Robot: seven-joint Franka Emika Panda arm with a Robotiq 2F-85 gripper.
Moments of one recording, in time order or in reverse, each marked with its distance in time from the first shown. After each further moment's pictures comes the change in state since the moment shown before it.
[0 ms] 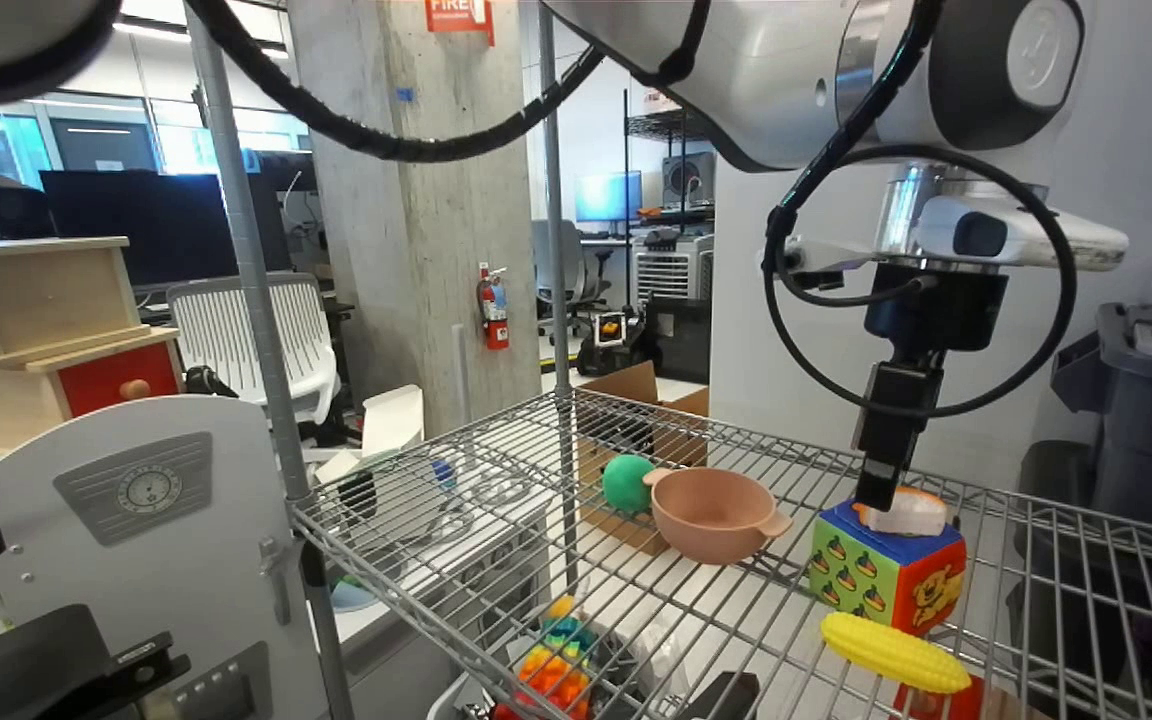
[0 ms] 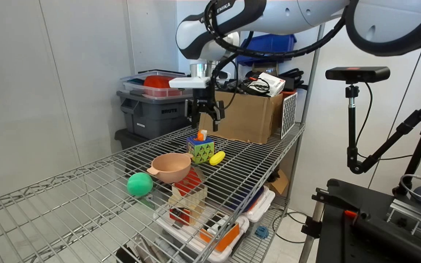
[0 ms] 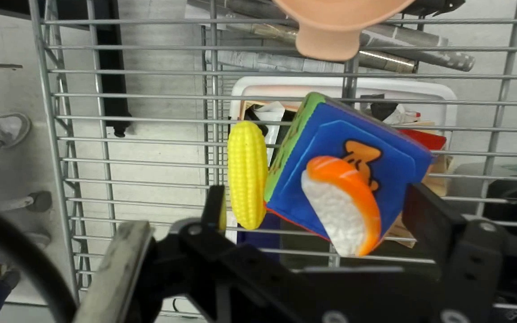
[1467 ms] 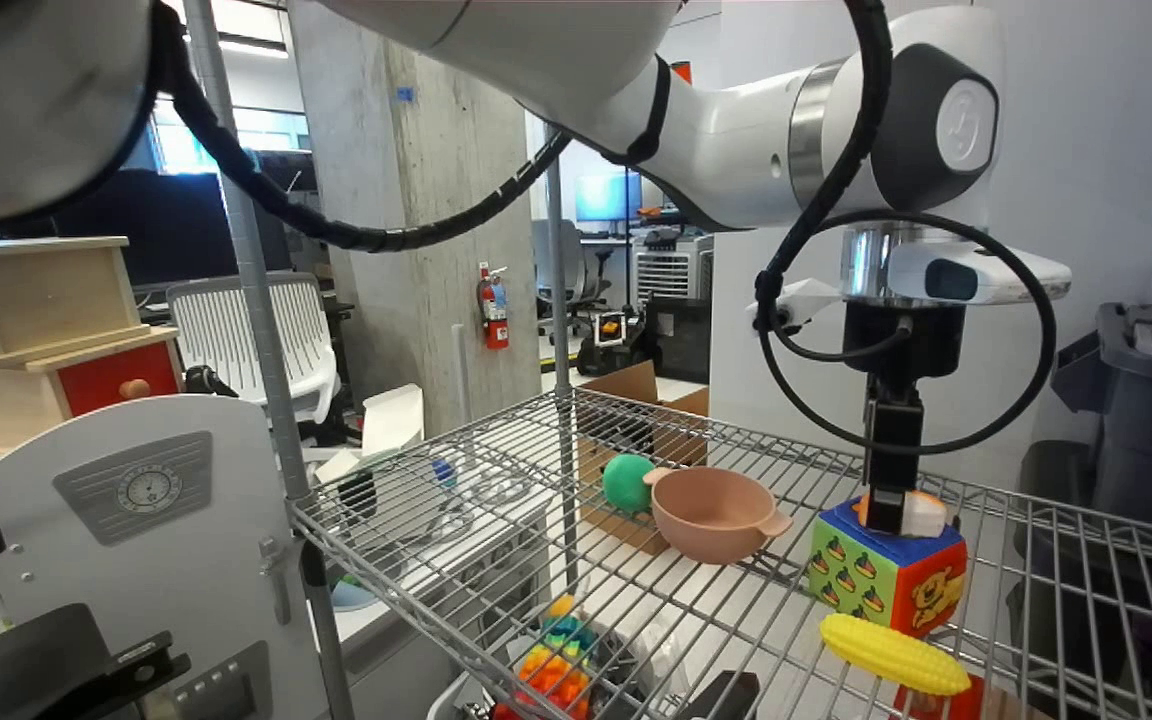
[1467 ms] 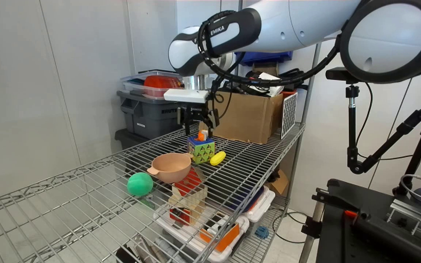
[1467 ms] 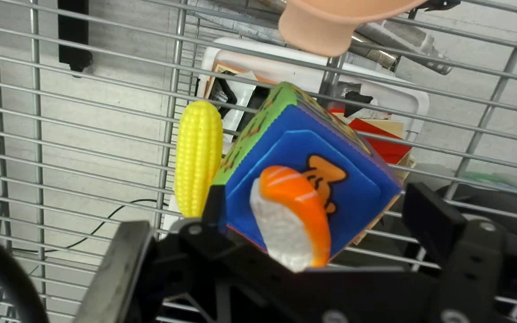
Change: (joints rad) arm 0.024 0.106 0.023 0.109 -0.104 0.086 -0.120
